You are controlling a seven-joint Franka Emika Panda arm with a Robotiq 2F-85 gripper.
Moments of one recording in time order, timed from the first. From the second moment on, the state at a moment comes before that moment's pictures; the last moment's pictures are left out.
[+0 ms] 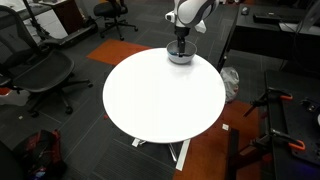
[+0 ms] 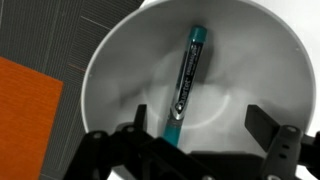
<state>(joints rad) -0.27 0.77 -0.09 -1.67 0.02 2.48 -0.76</state>
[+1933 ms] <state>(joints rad) -0.29 0.73 -0.12 -1.59 -0.04 2.38 -0.63</state>
